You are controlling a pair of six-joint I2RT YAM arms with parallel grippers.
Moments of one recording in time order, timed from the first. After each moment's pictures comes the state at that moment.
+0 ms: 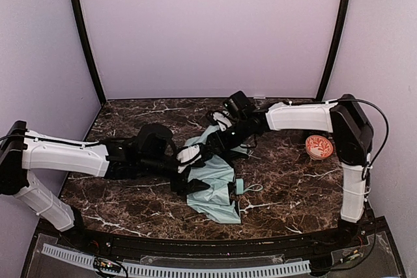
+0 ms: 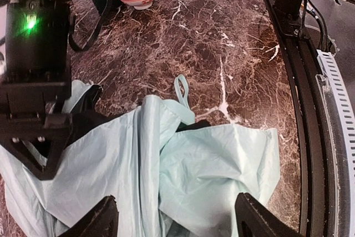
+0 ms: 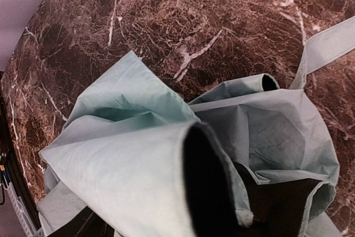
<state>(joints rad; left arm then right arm) -0.99 1.46 0.84 0.01 0.27 0.30 0.77 2.03 1.50 -0.40 -0.33 0.21</state>
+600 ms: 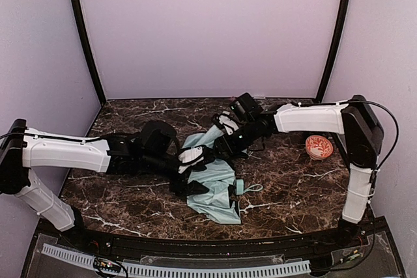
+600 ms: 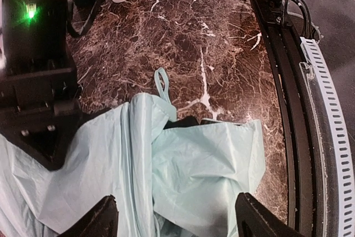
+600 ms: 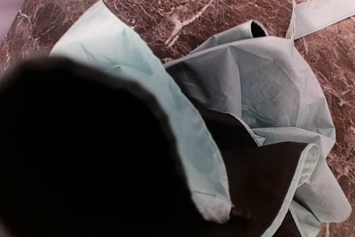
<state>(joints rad) -0.99 1.47 0.90 -0.13 0.33 0.36 0.77 1.92 1.40 -0.44 -0.31 0.17</state>
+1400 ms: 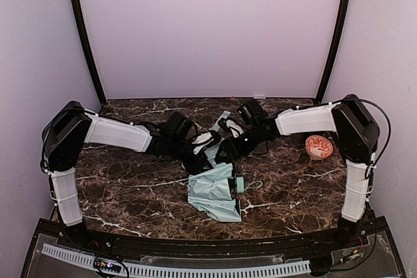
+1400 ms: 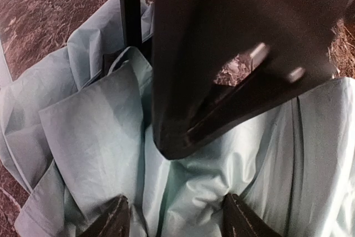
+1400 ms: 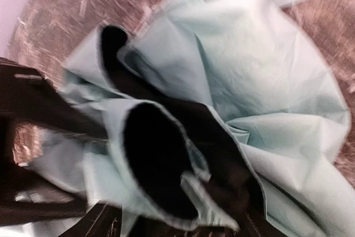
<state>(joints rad) -0.79 1.93 1.19 -0.12 0.32 0.26 0.69 2.01 1.33 -0.32 -0.42 0.18</state>
